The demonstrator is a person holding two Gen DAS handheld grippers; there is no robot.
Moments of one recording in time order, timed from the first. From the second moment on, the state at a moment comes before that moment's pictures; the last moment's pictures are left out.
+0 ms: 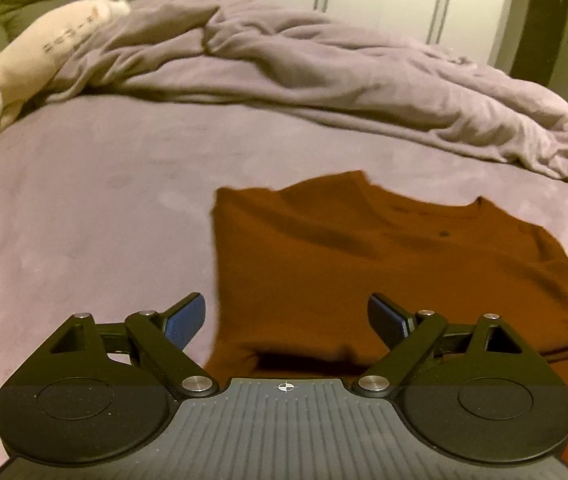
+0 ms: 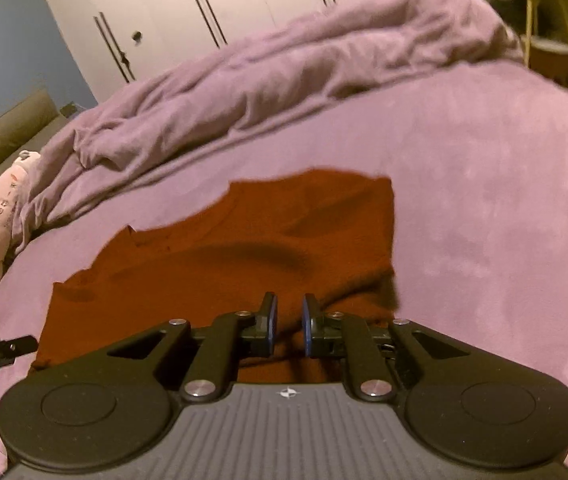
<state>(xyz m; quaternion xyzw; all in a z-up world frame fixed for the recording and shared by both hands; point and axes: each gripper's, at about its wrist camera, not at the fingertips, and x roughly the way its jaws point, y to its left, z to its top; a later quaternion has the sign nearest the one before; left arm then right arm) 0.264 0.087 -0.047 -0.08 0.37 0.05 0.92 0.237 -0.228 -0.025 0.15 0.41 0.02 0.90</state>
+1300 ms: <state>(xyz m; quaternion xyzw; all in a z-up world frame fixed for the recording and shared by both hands) 0.068 0.098 -0.077 -0.02 0.48 0.04 0.88 0.021 -0.250 -0.009 0.12 0.48 -0.01 0.87</state>
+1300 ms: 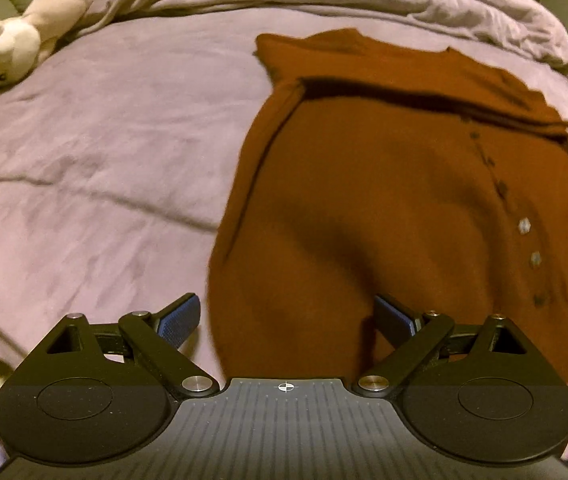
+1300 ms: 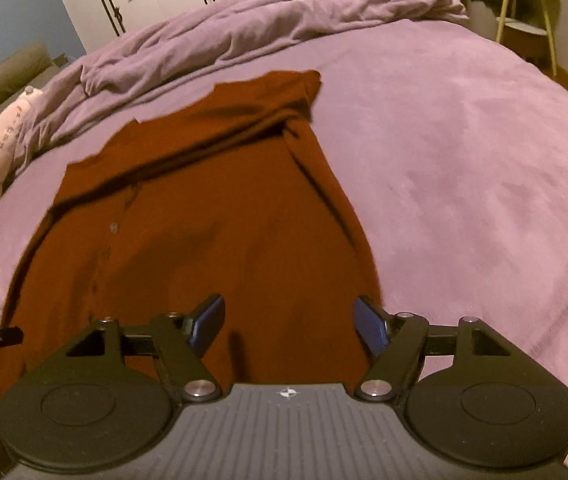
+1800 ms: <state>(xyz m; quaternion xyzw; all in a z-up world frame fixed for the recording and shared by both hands) 0.044 0.136 -0.088 -0.07 0.51 0.05 0.86 -0.006 -0.271 -0.022 0.18 0.51 -0.01 0.84</state>
